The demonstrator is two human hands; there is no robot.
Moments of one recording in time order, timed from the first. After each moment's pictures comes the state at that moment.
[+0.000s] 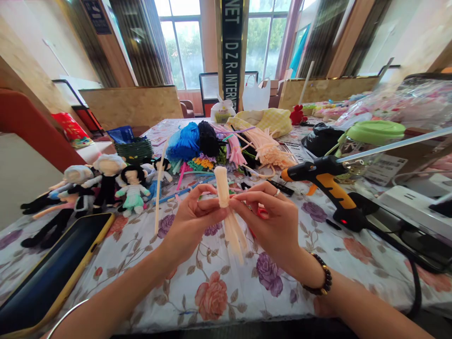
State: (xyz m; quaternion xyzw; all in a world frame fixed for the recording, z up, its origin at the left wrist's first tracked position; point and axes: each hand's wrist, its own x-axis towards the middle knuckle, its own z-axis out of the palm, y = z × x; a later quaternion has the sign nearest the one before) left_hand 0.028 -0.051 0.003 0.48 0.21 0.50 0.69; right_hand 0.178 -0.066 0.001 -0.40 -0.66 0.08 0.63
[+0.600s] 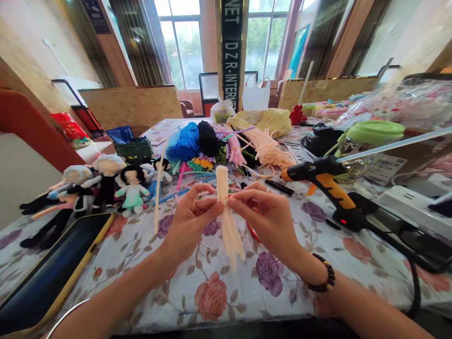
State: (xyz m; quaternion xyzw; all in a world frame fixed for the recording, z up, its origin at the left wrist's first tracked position) left_hand 0.028 -0.049 0.002 0.48 0.24 0.53 0.66; right_hand 0.179 -0.060 0.003 -0.38 -0.65 0.25 0.61
